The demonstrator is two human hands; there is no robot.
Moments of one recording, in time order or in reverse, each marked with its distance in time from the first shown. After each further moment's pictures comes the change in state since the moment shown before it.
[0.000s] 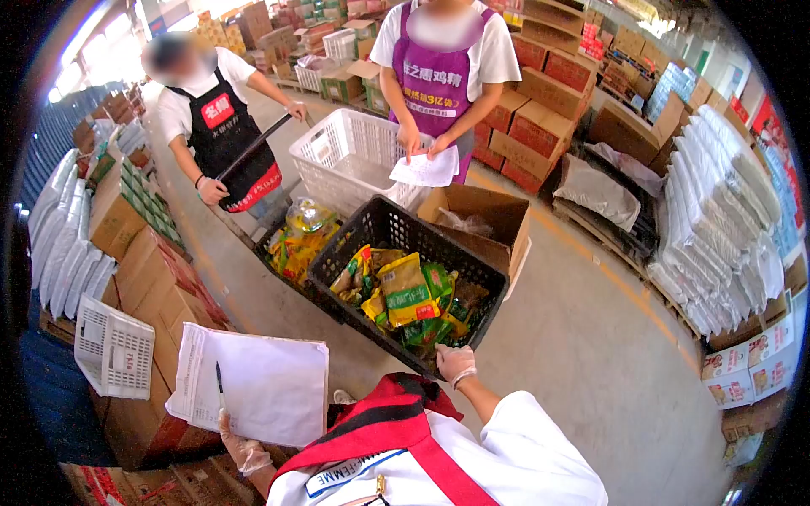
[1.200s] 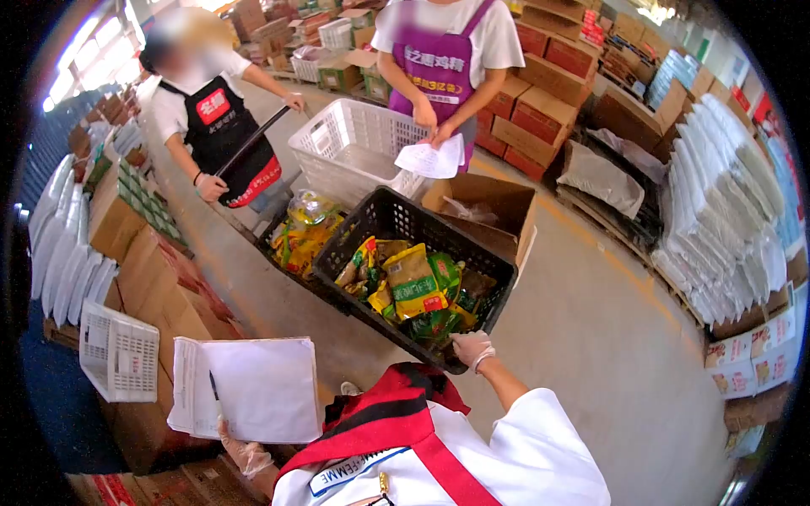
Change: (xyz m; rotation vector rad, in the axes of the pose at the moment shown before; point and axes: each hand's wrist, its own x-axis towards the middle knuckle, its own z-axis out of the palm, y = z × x) left_hand 0.013 0.013 -0.013 -0.106 0.110 -0.019; right_hand 0.021 0.029 -0.010 0.062 -0.190 -0.115
